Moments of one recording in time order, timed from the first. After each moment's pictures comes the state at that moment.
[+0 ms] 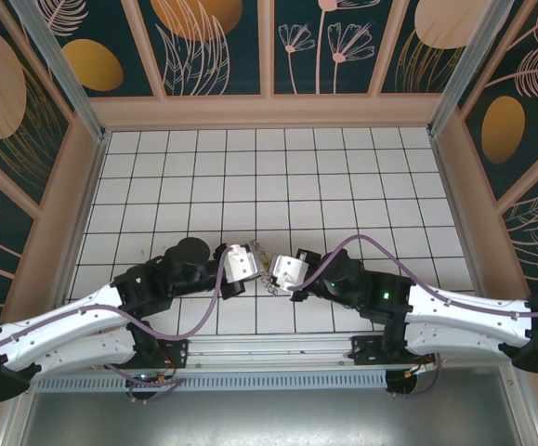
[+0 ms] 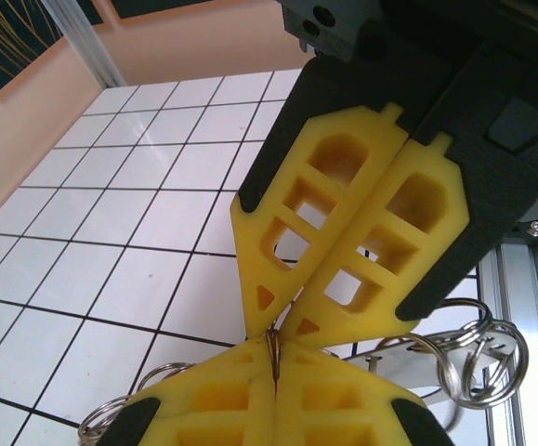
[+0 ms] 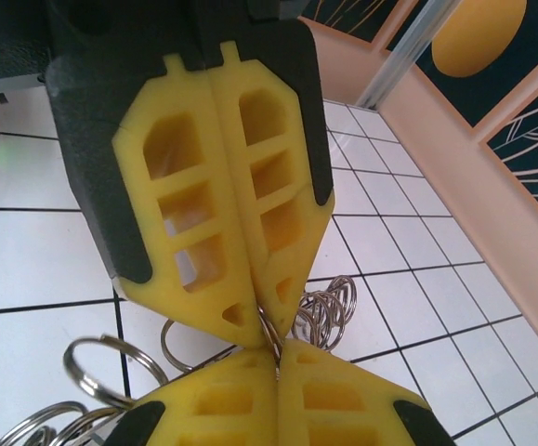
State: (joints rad) left arm -1.09 0.84 0.71 -0.24 0.11 0.29; right arm 1.29 0.86 0.66 -0.12 0.19 -0.42
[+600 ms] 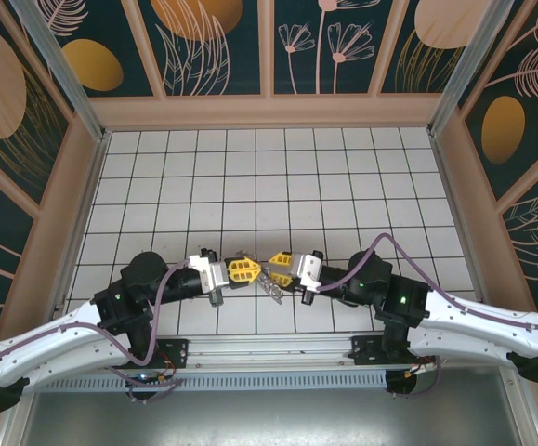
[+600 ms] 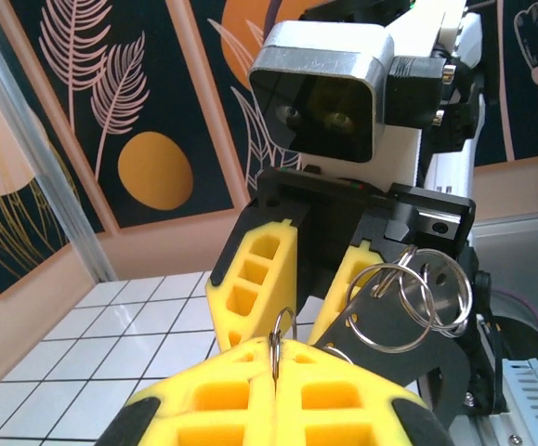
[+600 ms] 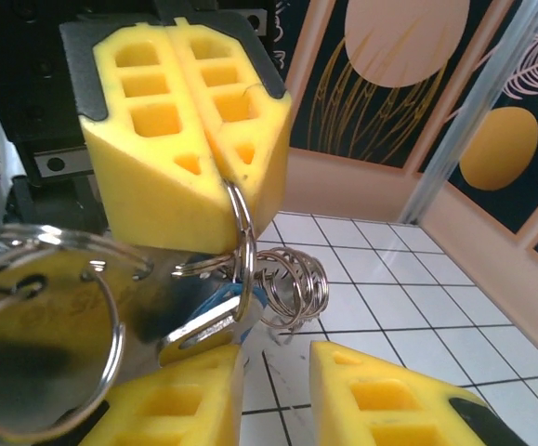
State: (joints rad) left arm -1.09 0.64 0.58 0.10 0.31 0.22; right arm 1.25 0.73 0.61 0.05 -0.06 -0.32
